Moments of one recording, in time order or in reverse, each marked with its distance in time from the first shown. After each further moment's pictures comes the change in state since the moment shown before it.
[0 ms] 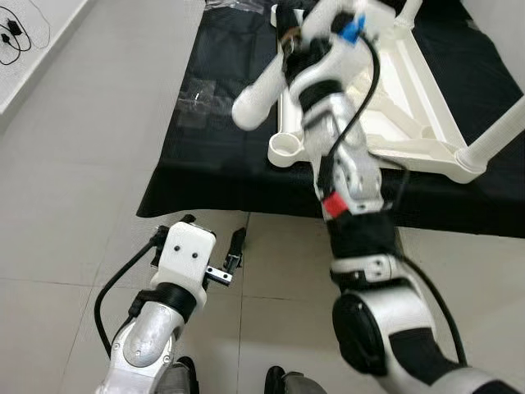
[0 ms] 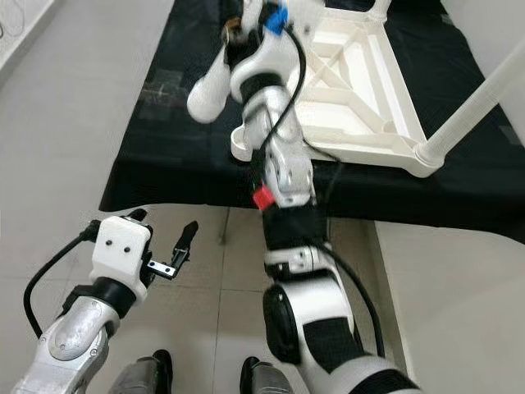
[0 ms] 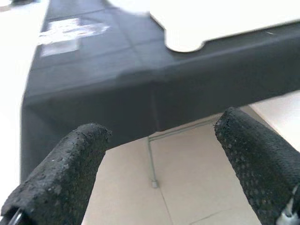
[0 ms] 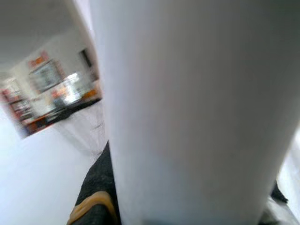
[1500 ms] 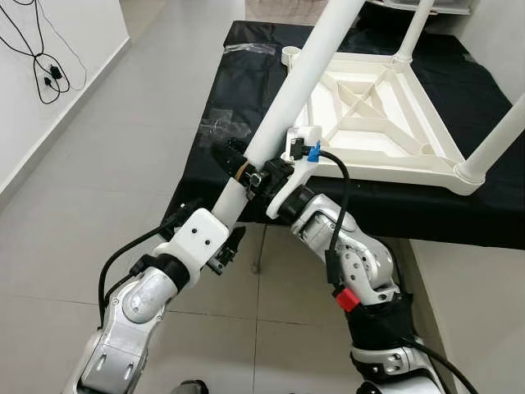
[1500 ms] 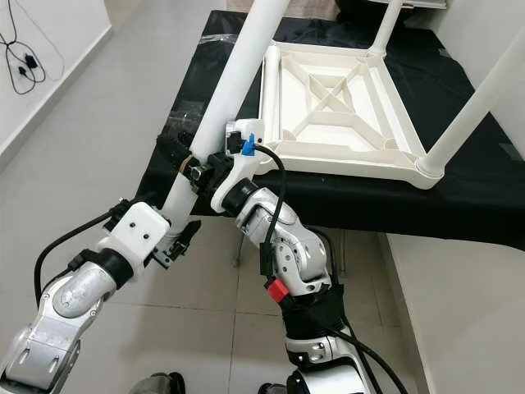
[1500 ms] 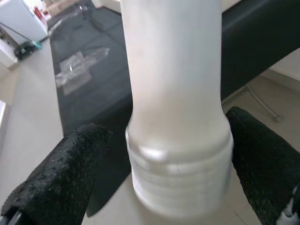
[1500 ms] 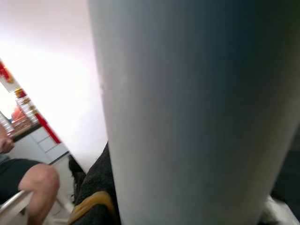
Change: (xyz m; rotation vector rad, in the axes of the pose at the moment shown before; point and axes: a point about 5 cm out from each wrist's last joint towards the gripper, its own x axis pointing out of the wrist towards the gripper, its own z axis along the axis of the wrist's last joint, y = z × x) left arm 0.026 0.017 -0.012 0.306 0.049 -0.160; right arm -0.073 0.015 -0.054 0.206 0.331 0.328
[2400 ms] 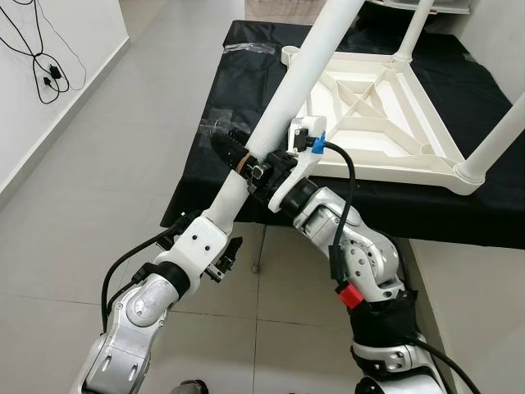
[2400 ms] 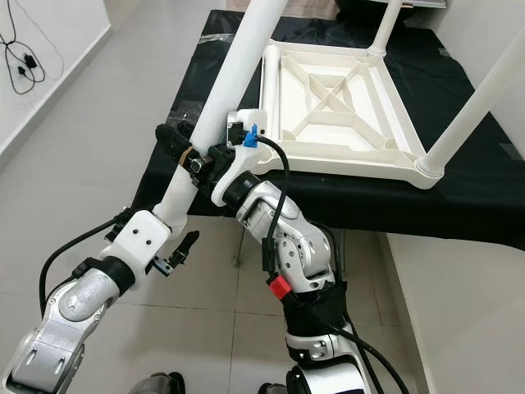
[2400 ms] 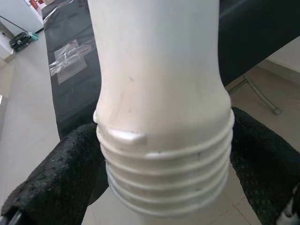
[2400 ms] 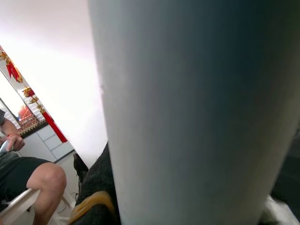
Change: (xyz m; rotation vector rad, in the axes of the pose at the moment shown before) left arm 0.001 -0.001 -0.009 0.001 0.035 0.000; right arm 0.004 0.011 0.005 0.003 0.005 0.042
